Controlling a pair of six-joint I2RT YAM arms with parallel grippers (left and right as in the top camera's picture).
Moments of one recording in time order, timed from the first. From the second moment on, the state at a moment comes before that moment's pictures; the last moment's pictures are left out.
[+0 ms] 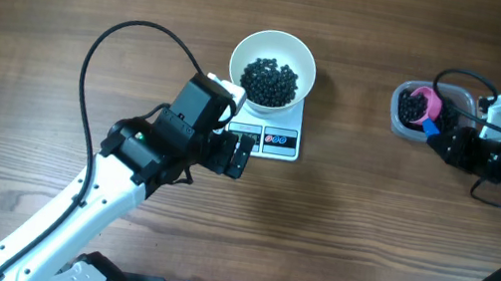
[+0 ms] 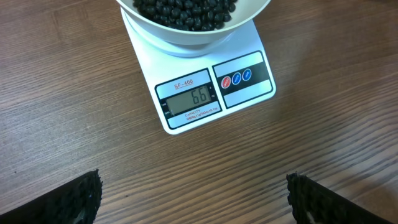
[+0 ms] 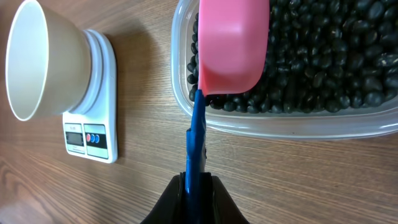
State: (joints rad) left arm -0.55 1.26 1.02 -0.78 0.02 -0.22; right arm -0.46 1.62 1.11 -0.85 -0.70 -0.26
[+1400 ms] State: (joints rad) left arm -0.55 1.26 1.02 -0.78 0.02 -0.22; right arm -0.57 1.62 1.11 -0.93 -1.33 -0.15
